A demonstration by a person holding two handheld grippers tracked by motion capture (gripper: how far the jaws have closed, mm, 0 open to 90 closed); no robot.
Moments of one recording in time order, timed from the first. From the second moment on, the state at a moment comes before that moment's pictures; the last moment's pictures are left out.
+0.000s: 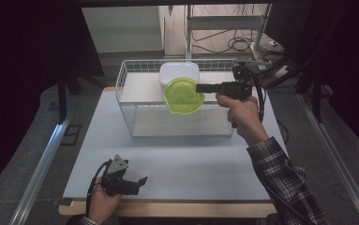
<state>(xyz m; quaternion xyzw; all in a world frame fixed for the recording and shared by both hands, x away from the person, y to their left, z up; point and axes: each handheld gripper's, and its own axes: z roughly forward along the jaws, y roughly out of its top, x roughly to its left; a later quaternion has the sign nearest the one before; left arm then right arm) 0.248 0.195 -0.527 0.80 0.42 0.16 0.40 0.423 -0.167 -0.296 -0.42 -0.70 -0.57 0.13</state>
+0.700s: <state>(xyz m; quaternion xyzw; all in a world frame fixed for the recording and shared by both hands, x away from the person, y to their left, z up) 0.248 0.195 -0.527 0.80 0.42 0.16 0.40 0.449 -0.148 -0.265 -0.45 -0.67 -0.58 0.10</state>
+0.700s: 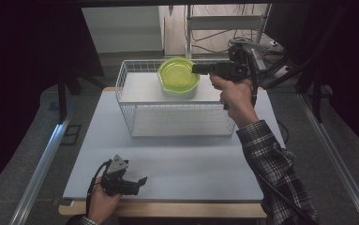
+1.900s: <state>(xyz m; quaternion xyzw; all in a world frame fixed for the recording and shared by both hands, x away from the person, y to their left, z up) 0.249 0.195 -0.529 0.81 0.42 0.15 0.40 0.486 -0.123 -0.254 -0.55 -0.63 -0.55 0.01</state>
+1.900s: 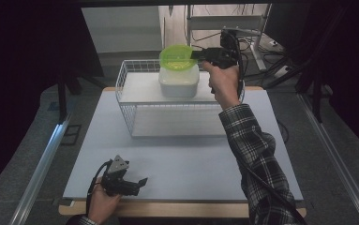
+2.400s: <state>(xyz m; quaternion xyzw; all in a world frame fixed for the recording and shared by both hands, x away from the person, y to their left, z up) 0.249 0.194 -0.529 0.81 0.42 0.15 0.39 0.491 -0.121 -0.257 -0.54 -0.65 -0.54 -0.01</state>
